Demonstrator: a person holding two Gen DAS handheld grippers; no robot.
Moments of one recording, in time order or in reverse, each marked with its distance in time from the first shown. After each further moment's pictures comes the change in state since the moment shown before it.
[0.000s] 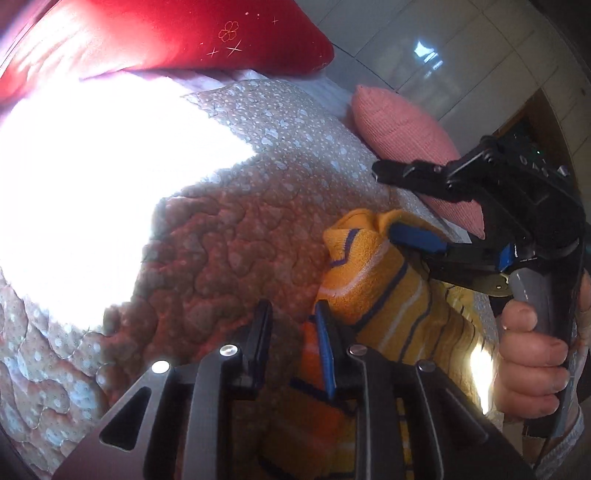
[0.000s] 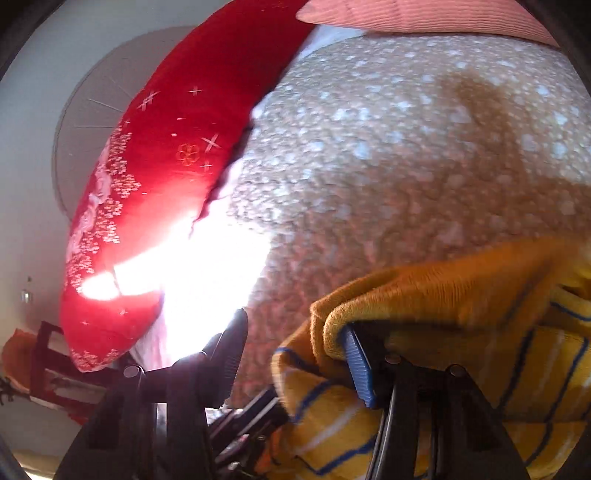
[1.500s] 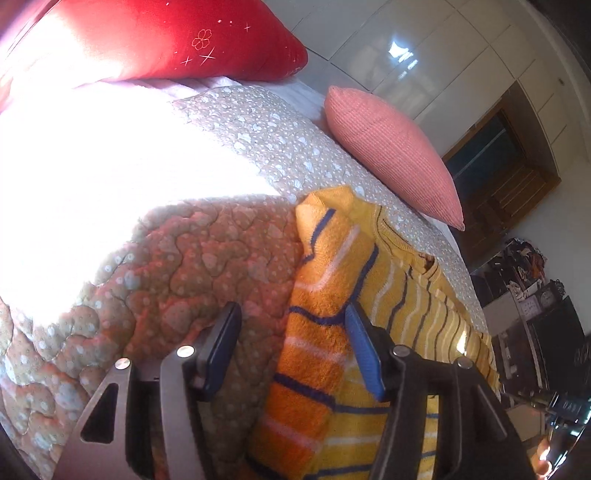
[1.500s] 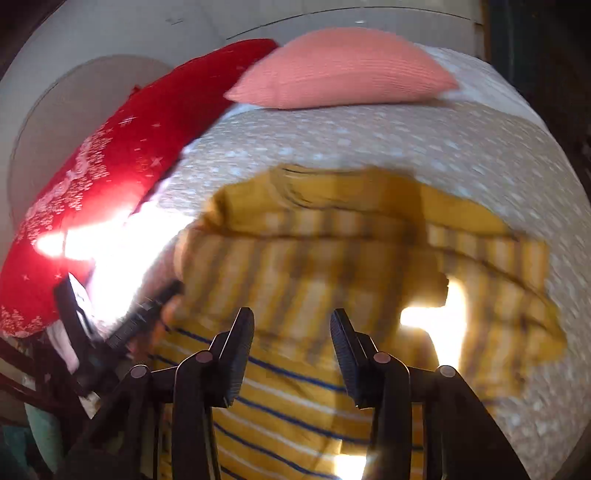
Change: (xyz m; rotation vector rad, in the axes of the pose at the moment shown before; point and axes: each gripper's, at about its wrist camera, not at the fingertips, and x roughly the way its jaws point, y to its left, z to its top) left arm -0.001 -0.012 -0.008 0.080 -0.012 -0.055; right arm -0.201 -0.072 -0.207 0.052 -0.314 -0.579
